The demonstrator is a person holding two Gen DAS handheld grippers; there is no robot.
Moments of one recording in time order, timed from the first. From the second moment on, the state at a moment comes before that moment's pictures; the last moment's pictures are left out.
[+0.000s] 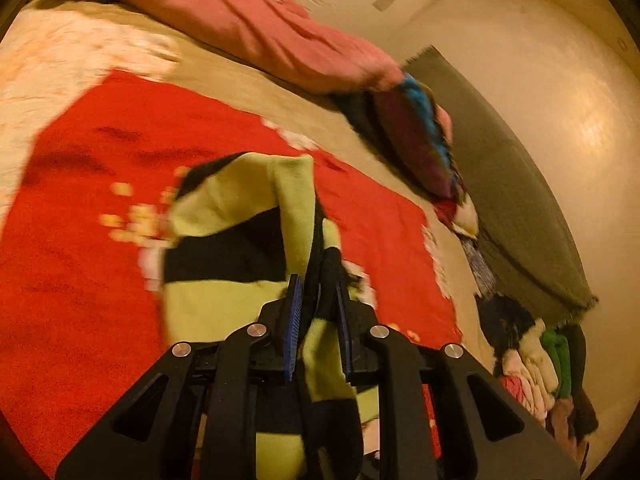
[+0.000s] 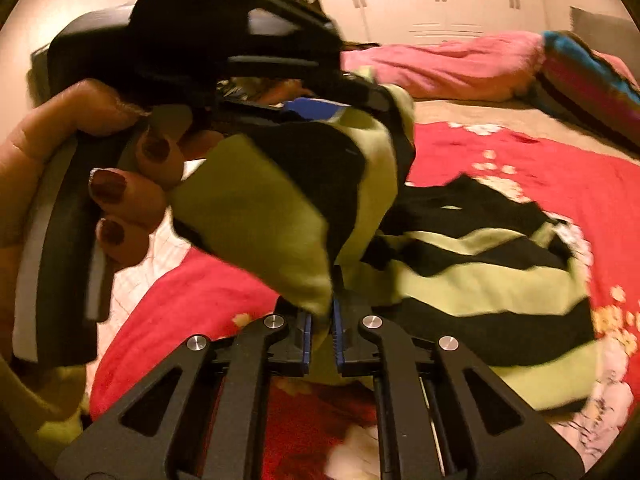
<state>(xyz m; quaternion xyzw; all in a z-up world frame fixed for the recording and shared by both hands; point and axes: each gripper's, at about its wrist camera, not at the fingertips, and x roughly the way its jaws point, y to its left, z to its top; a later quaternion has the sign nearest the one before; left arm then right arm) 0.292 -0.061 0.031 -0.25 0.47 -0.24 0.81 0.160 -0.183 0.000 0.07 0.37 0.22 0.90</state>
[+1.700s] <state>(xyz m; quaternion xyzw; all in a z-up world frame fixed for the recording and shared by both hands) 0.197 -0.080 -0.058 -0.08 0.53 -0.20 0.82 0.296 -0.262 -0.045 0.17 0.51 0.18 0.82</state>
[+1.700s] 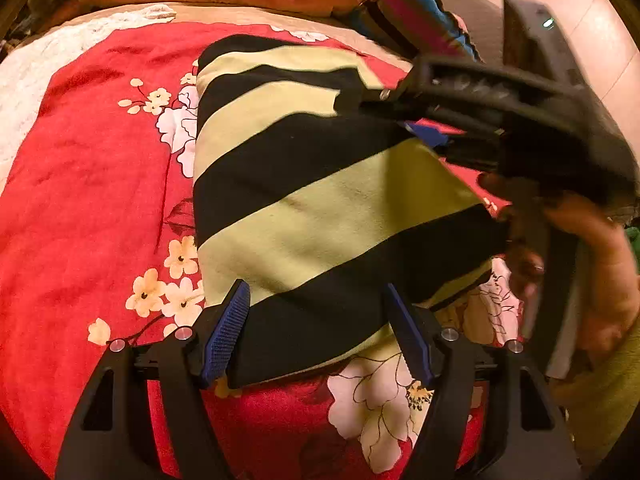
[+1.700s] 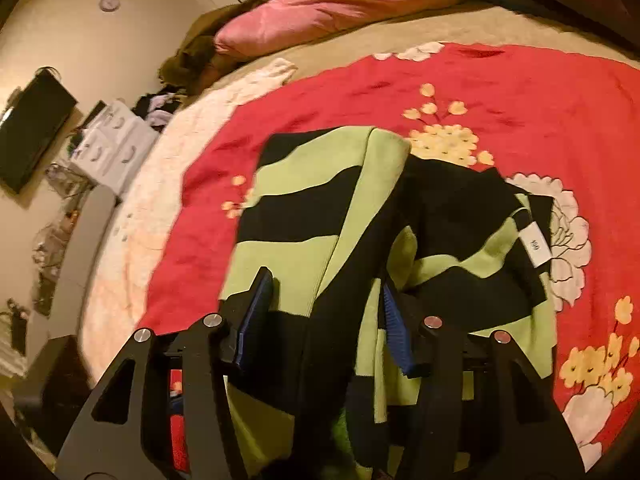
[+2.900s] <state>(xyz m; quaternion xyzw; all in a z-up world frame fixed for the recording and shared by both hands) 0.187 -0.070 -0.025 -0.10 0.49 -0.21 0.84 0.275 -0.332 -0.053 0.09 0.49 0.11 0.86</state>
